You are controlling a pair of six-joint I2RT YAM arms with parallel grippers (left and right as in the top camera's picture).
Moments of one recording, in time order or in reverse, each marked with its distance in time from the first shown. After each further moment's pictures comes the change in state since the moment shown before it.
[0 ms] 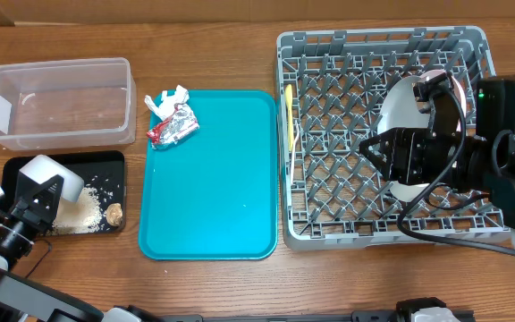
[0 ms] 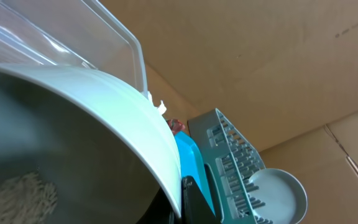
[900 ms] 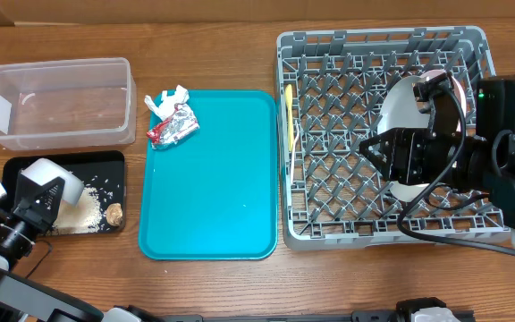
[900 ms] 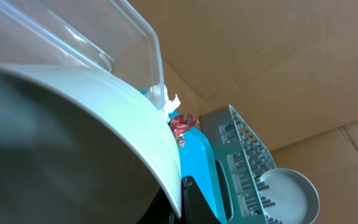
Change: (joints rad) left arm 0.000 0.000 -0.006 0.016 -0.060 -0.029; right arm 0.000 0.000 0.000 -0.001 0.000 0.000
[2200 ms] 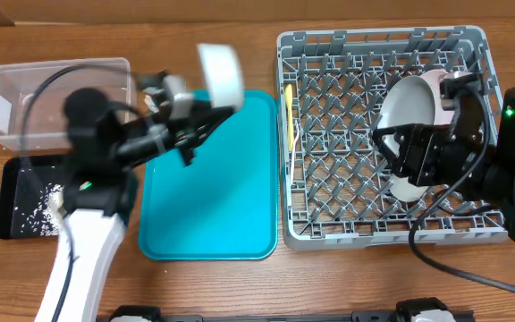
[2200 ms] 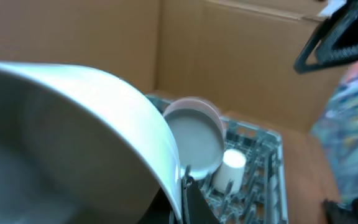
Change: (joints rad) left arm -1.188 -0.306 0.171 0.724 -0.294 -0.383; right arm 0.000 -0.088 0.000 0.120 0.092 0.123
